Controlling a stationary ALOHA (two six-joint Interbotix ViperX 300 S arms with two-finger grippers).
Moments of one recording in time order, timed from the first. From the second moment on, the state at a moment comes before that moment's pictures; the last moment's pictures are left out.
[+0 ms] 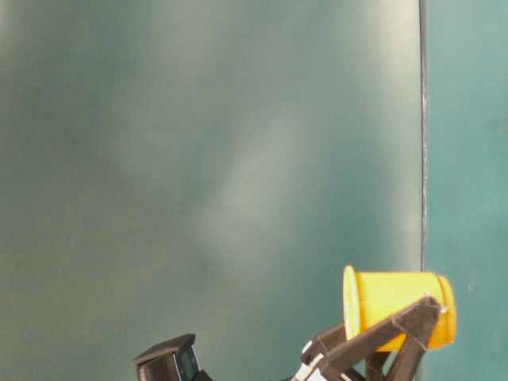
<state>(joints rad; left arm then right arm) 0.06 -0.17 0.88 0.01 -0.10 -0.06 0.00 -0.92 1.12 0.00 -0.08 0.01</state>
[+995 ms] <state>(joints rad) 0.06 -0.17 0.88 0.01 -0.09 -0.05 0.00 -0.92 1.12 0.00 -0.06 0.01</state>
